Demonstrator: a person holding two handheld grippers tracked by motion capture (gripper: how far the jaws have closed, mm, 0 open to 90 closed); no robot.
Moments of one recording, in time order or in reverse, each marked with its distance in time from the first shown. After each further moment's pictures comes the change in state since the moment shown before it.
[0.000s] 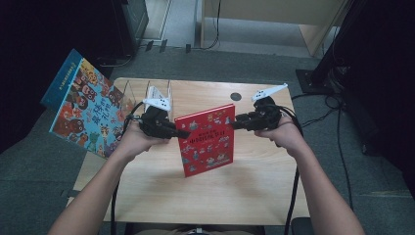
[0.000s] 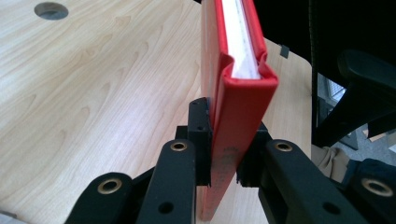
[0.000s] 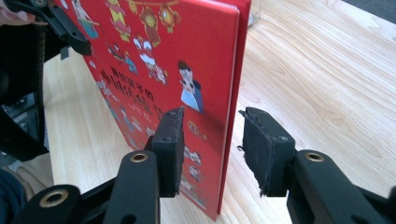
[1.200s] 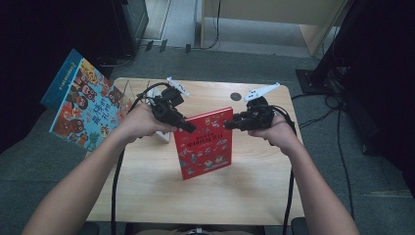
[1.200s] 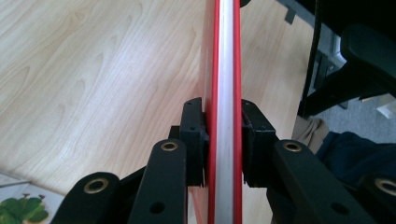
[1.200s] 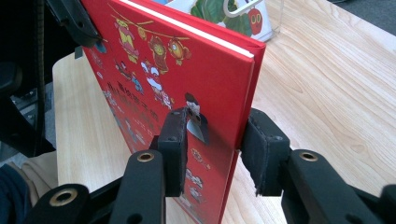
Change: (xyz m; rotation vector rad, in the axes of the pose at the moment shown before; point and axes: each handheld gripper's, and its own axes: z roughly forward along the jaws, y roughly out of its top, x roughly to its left) left arm -0.010 0.068 0.001 0.306 0.019 -0.078; right arm 0.010 0.010 0.012 -0.014 0.044 -0.071
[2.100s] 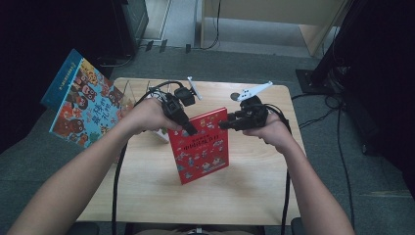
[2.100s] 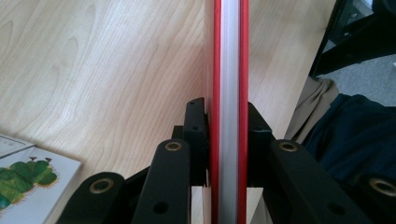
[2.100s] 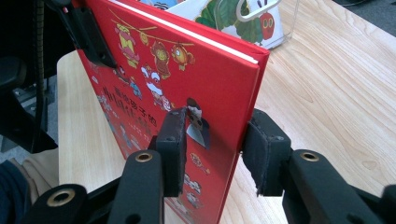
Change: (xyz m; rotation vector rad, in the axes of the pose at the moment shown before) left arm -0.003 0.028 0.014 0.253 0.026 -0.023; right arm 0.005 0.010 0.011 0.015 0.021 -0.037
